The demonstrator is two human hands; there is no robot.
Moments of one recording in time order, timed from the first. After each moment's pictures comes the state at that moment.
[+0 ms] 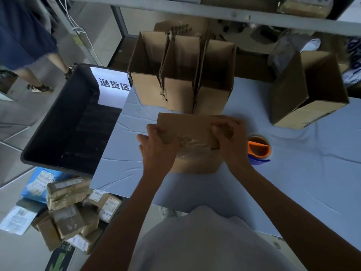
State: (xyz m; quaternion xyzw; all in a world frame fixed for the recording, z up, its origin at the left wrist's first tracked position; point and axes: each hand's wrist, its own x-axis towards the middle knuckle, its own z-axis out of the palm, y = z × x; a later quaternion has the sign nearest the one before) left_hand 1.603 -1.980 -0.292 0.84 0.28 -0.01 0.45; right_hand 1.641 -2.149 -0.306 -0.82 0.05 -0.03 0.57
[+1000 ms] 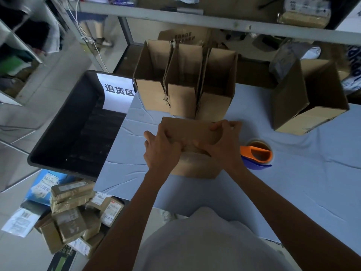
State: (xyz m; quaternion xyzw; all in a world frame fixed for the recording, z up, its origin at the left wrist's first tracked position) left_hand 1.614 -1.981 -0.281 0.91 0.27 -0.03 0.32; right_hand 1.646 -2.138 -0.301 -0.88 0.00 0.00 0.47
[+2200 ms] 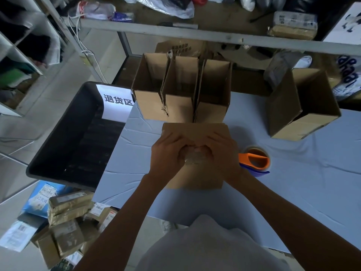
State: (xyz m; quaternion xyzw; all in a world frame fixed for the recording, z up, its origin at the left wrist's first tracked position) left_hand 1.623 -1.975 -0.296 0.93 -0.12 0.23 0.26; right_hand 1.660 -2.145 -0.324 -0.85 -0.30 -0.27 0.33
